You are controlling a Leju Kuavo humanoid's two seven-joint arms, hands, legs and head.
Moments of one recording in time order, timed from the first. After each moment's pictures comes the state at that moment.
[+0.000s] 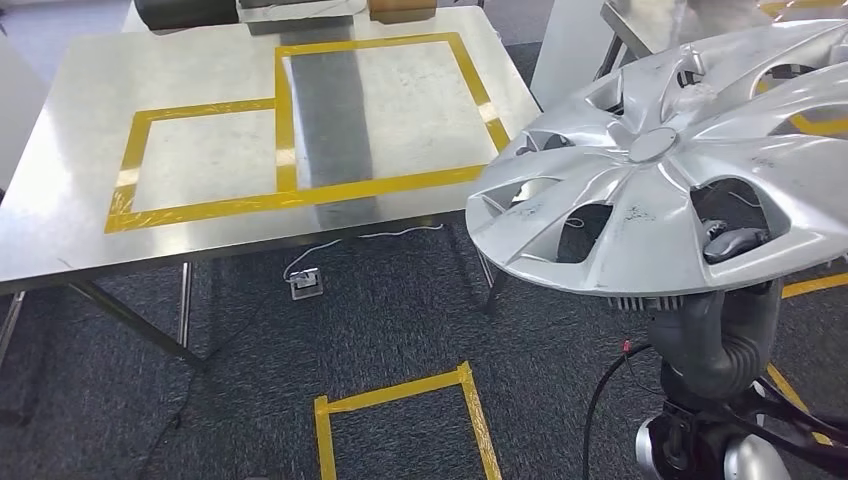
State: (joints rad) left arm -0.12 0.07 -1.07 -0.22 0.90 0.24 0.03; right arm 0.01 -0.38 0.32 -2.26 -0.47 -0.17 -0.38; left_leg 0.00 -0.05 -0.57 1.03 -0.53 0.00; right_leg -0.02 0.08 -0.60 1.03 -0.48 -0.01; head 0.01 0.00
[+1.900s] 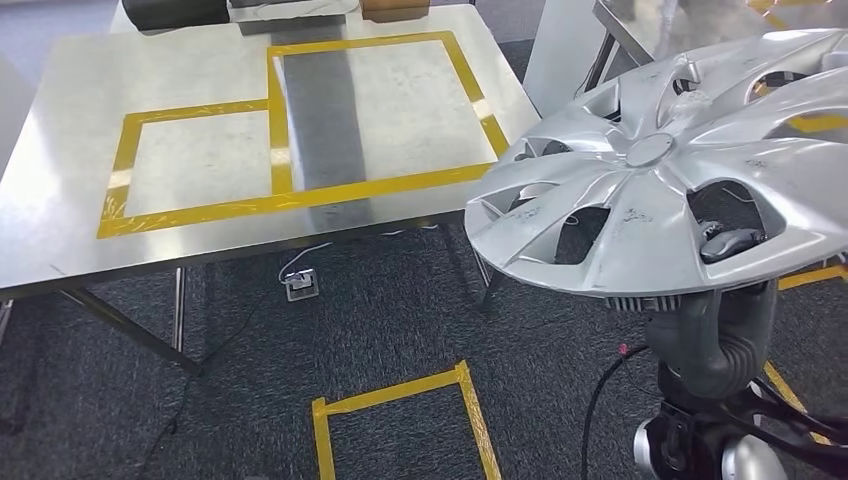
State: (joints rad) left arm -0.12 0.07 -1.07 -0.22 0.90 0.24 0.03; right arm 0.02 -0.38 0.32 -2.26 -0.47 -0.17 -0.38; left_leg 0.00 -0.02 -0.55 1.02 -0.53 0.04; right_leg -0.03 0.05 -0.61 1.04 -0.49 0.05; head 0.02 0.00
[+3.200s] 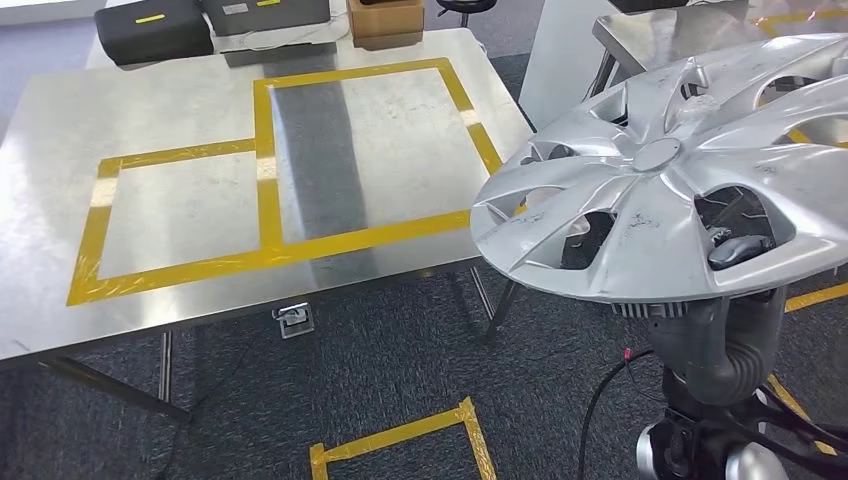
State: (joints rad) left arm -0.12 0.07 -1.07 -0.22 0.89 0.24 0.04; right arm 0.02 -0.37 0.32 -2.26 -0.46 -0.17 -0.39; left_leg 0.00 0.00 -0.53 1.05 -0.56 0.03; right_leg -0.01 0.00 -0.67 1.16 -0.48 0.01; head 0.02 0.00
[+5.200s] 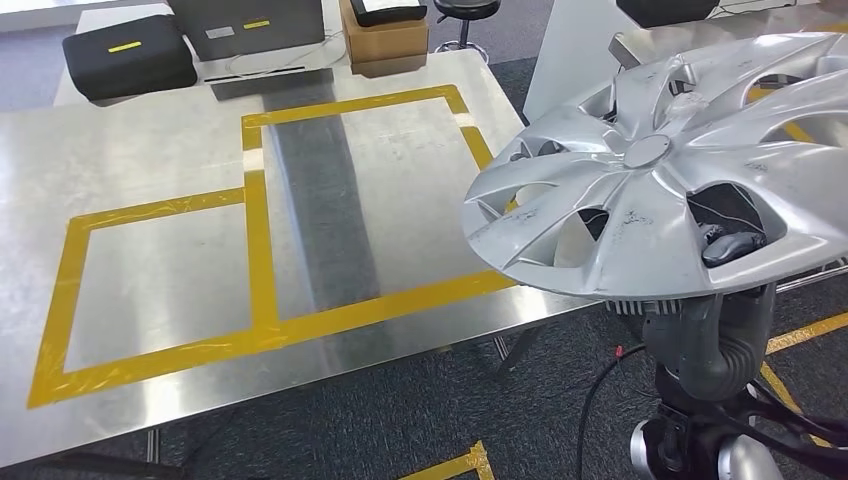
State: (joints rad) left arm -0.12 0.07 -1.07 -0.22 0.89 0.24 0.04; right arm 0.02 -0.37 0.32 -2.25 -0.48 -0.15 -0.41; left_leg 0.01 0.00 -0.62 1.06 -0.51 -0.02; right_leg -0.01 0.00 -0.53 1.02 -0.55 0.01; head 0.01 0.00
